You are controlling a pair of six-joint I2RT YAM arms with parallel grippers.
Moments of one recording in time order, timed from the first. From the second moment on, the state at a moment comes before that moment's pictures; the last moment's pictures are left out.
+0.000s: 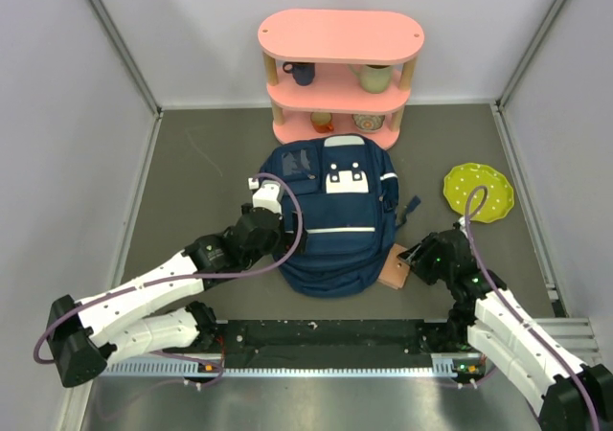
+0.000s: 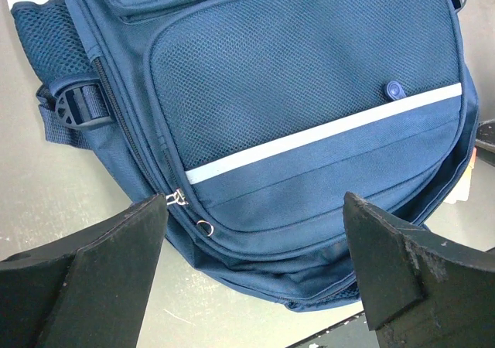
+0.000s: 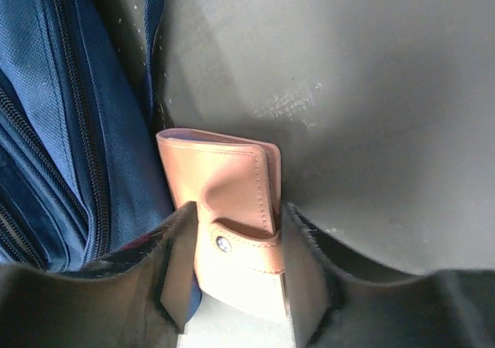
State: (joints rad) left arm -0.93 0.95 0.74 -0.40 -0.37 -0.59; right arm 0.35 0.63 0.20 -0.35 -0.01 1.08
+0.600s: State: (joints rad) left arm -0.93 0.96 0.74 -0.39 -0.36 -0.59; right arm 0.34 0.62 0.27 -0.43 0.00 0.98
